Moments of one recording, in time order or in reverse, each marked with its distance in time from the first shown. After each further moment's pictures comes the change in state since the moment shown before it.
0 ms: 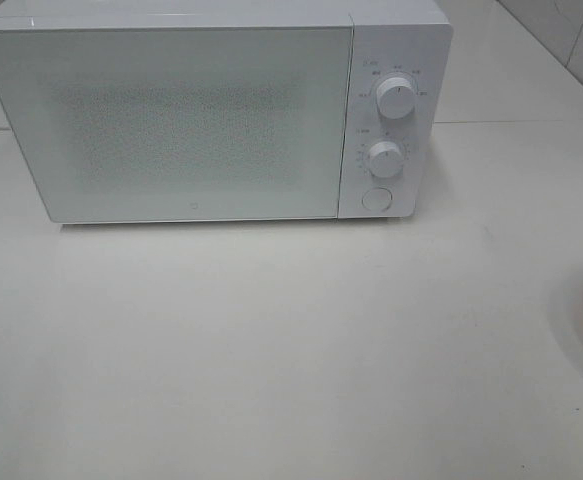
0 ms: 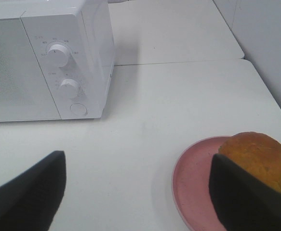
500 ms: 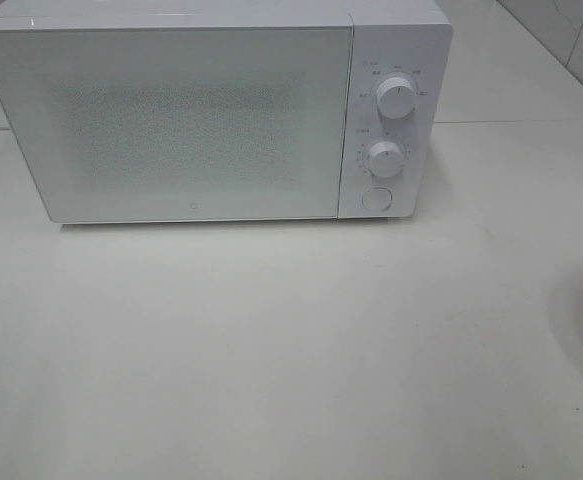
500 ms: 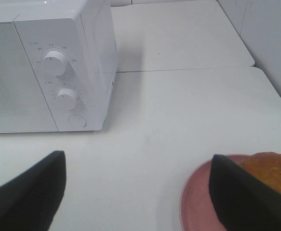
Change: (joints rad) left arm 0.000 0.000 0.000 0.000 0.000 0.000; right arm 0.001 0.148 0.111 0.000 -0.276 0.001
